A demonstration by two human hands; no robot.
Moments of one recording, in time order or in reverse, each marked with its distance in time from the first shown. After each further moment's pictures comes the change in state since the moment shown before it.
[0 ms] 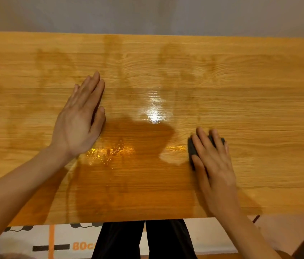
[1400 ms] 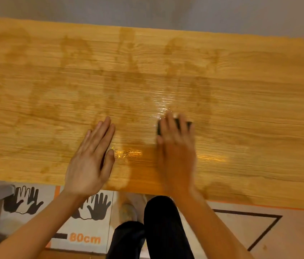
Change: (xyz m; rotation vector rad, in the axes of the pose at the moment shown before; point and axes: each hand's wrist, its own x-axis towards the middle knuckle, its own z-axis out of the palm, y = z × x) left_hand -0.137 0.075 0.020 -0.019 -0.010 -0.156; right_hand 0.006 -0.052 0.051 -0.266 0.073 -0.102
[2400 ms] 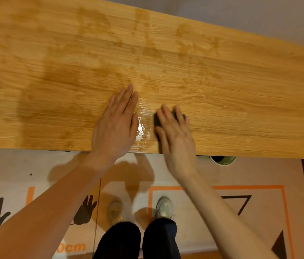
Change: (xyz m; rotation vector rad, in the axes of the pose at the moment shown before) left_hand 0.000 -0.011 0.011 -0.006 0.128 0.116; right_hand -0.065 -0.049 0.014 0.097 -0.031 -0.017
